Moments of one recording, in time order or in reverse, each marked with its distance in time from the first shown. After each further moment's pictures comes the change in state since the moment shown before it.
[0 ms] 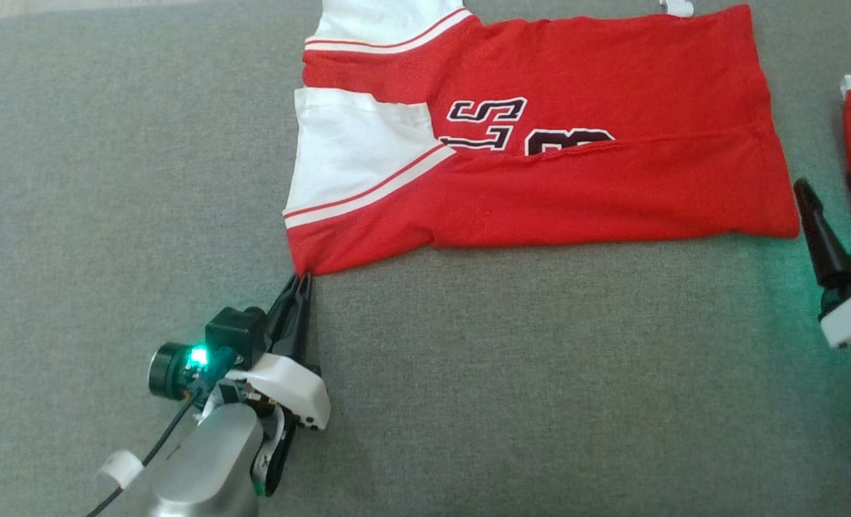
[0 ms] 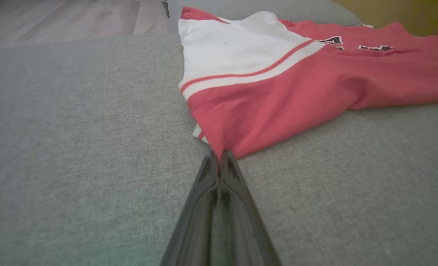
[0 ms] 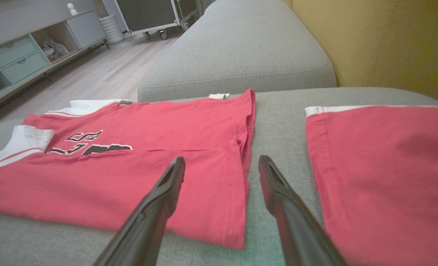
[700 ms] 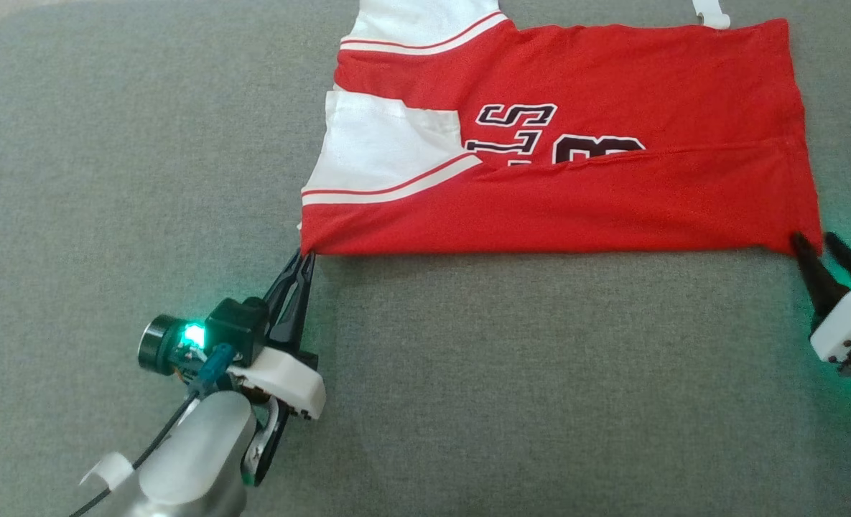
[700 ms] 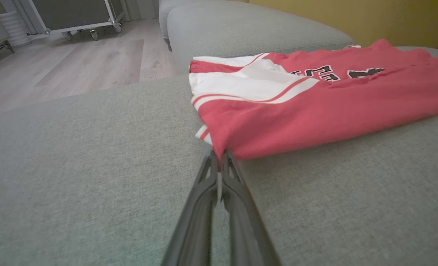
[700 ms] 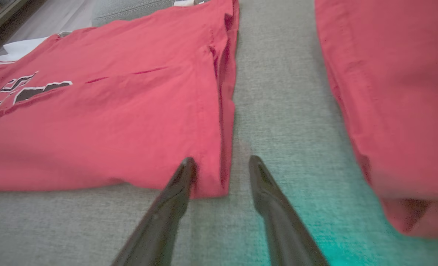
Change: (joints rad) left arm 0.001 0.058 -0.016 -0.123 0.084 0.013 -0.010; right arm -0.049 0.060 0.067 0.235 0.093 0.000 0.176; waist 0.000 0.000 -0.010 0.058
